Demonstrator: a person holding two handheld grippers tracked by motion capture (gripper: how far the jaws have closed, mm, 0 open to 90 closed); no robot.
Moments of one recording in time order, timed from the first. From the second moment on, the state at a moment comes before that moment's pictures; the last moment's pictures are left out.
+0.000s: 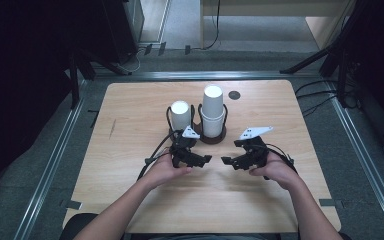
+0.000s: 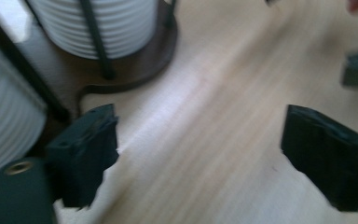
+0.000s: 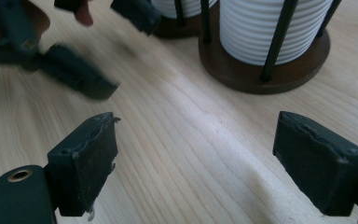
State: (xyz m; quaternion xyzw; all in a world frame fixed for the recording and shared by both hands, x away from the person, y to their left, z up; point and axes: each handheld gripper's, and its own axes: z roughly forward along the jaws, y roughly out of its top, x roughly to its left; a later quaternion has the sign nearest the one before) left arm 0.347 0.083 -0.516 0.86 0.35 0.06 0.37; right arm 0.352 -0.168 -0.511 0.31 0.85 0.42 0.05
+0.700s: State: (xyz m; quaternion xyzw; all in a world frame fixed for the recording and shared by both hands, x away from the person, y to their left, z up) left arm 0.359 0.083 -0.499 0.87 0.32 0.03 0.38; right arm 0.357 -0.165 -0.489 0.32 0.87 0.38 0.03
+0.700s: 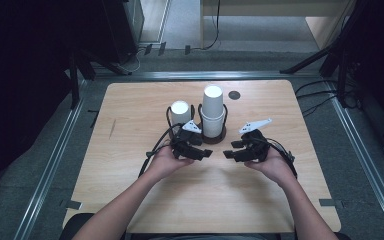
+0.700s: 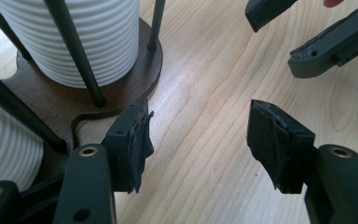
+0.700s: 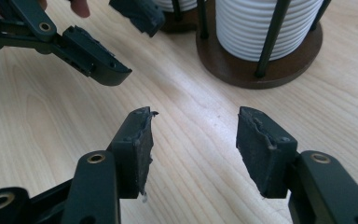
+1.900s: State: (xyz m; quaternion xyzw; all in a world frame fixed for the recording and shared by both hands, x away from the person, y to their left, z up) left arm 0.377 0.079 -0.472 0.86 0.32 0.05 0.40; right arm 0.374 -0.176 -0.446 0.29 0.88 0.38 0.03
